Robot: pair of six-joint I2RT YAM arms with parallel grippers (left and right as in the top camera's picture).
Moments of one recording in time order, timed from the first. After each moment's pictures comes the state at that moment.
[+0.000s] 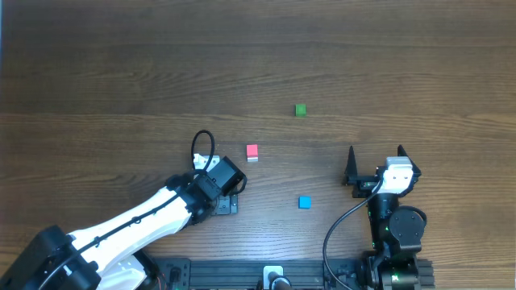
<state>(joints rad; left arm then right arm) -0.79 1.37 0.60 -0.63 -0.15 -0.84 0.04 0.01 0.01 -0.07 0.04 -0.03</state>
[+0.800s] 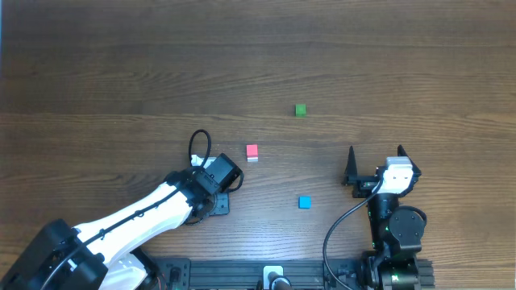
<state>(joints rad) -0.76 1.40 0.60 -0.65 -0.08 -0.84 0.04 0.01 0.01 -0.07 0.04 -0.03</state>
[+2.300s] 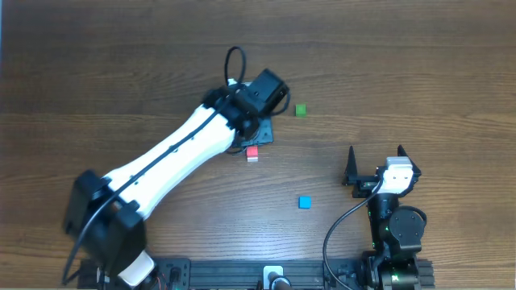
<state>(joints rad) -0.72 1.78 1.46 -1.01 -0.10 -0.83 0.04 0.01 0.01 -0.07 0.04 -0.03</state>
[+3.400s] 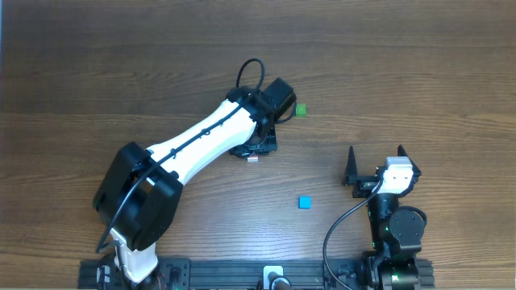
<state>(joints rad) -0.73 1.96 1.47 -1.04 -0.06 -0.83 0.04 0.01 0.01 -0.07 0.04 -0.03</state>
